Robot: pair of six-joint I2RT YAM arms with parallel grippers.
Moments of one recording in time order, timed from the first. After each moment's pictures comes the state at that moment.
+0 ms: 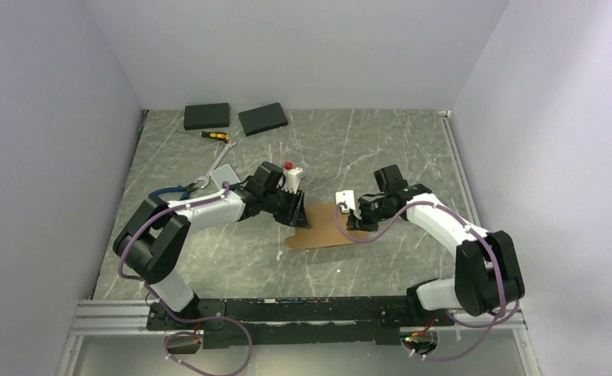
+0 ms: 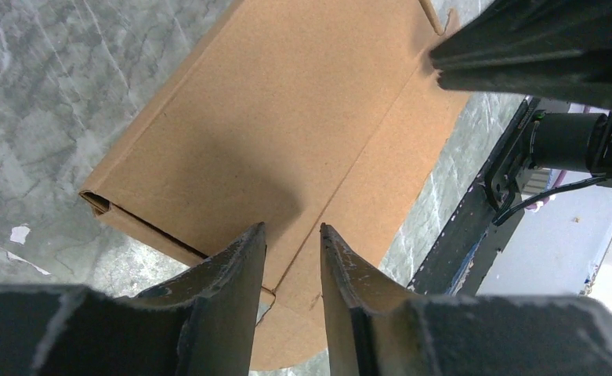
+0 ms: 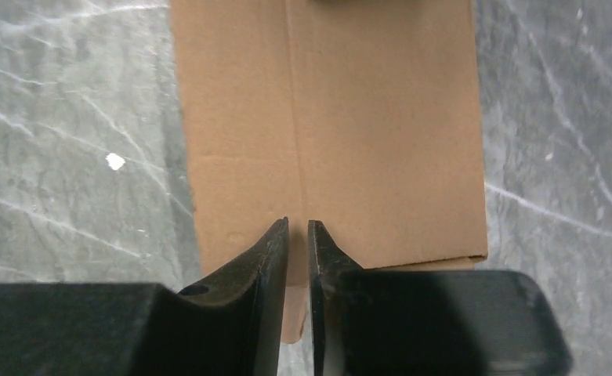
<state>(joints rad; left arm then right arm) -0.66 1.64 0.93 -0.09 0.53 -0.36 0.32 1.33 0.79 -0.64 -0.77 -1.19</state>
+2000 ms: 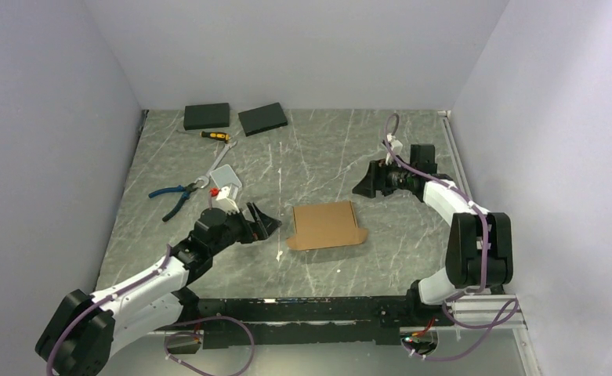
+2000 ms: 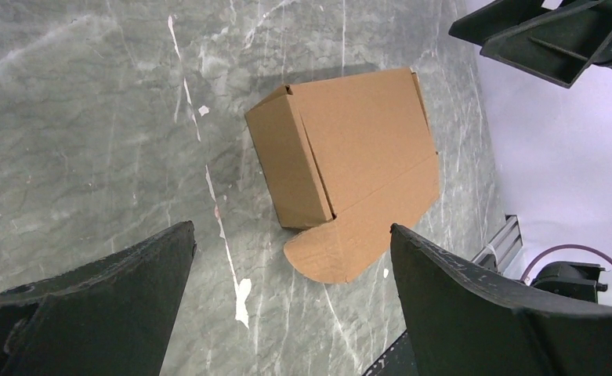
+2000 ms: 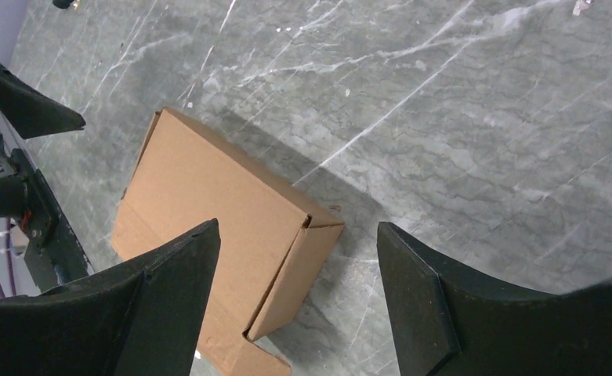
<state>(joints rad) -0.60 0.91 0.27 0.28 0.12 -0.81 0.01 1.49 0.87 -0.18 -0.83 -0.03</state>
